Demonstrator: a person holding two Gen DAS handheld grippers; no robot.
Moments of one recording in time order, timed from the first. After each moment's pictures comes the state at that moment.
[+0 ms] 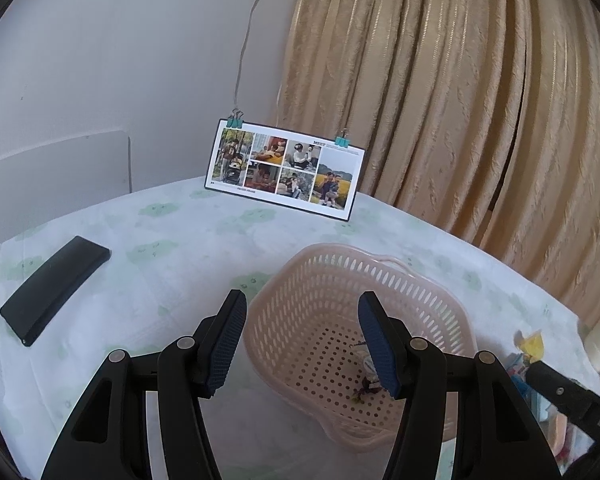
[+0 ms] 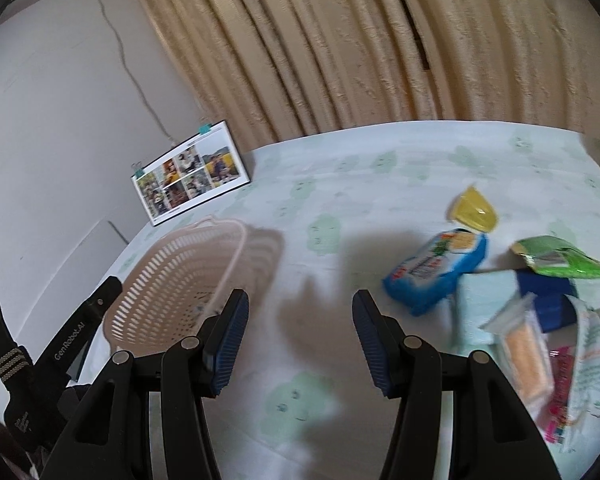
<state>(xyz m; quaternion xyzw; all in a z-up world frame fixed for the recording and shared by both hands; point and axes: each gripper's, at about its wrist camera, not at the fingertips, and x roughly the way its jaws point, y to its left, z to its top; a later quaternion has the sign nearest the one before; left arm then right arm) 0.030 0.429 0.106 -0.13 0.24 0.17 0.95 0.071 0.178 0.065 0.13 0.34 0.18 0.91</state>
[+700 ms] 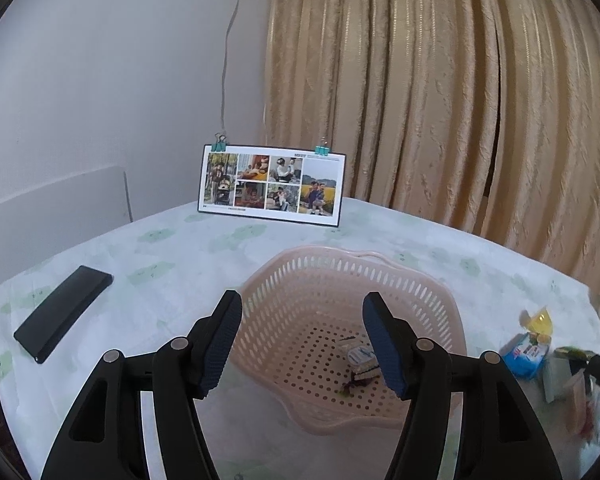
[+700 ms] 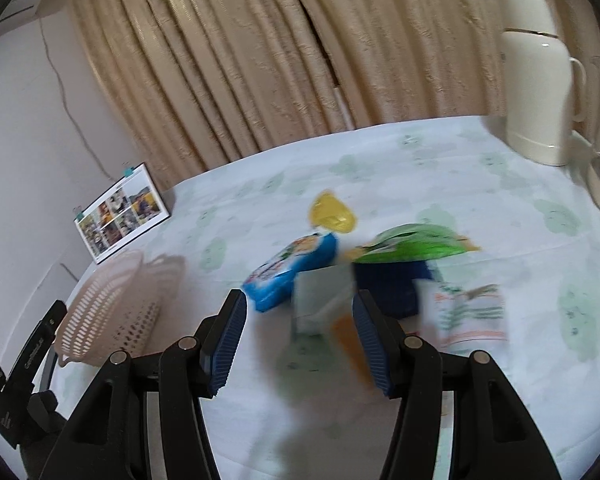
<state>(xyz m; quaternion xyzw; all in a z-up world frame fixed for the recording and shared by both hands) 0.027 0.396 0.105 -0.06 0.22 0.17 0.96 0.048 0.081 0.056 0.16 0.32 0.06 0.93</state>
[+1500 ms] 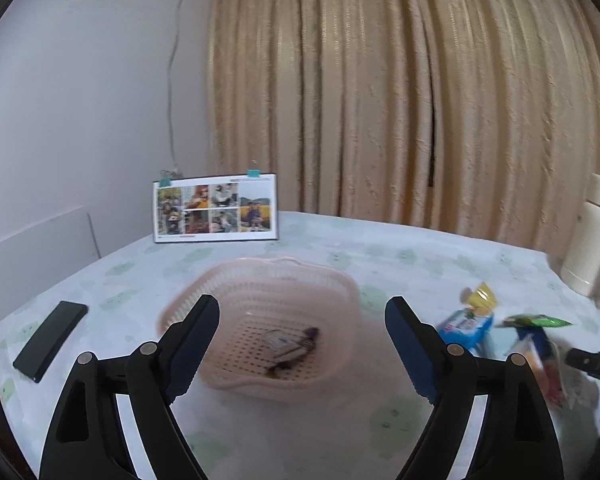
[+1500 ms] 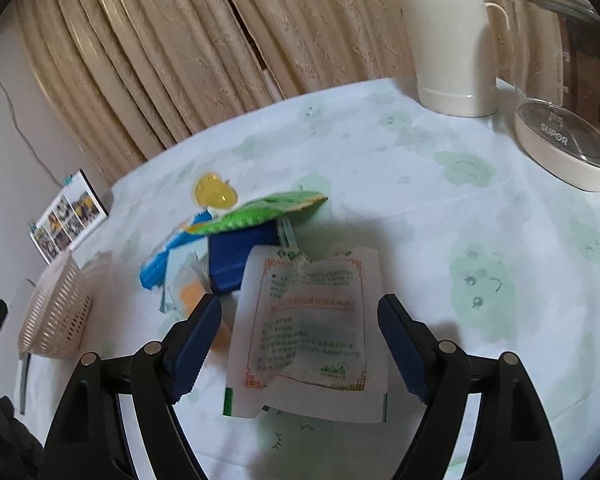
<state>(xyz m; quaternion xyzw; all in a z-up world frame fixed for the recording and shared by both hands) 0.001 0.323 0.127 -0.01 0.21 0.09 0.97 0.033 0.006 0.021 0.18 0.38 -0.01 0.91</state>
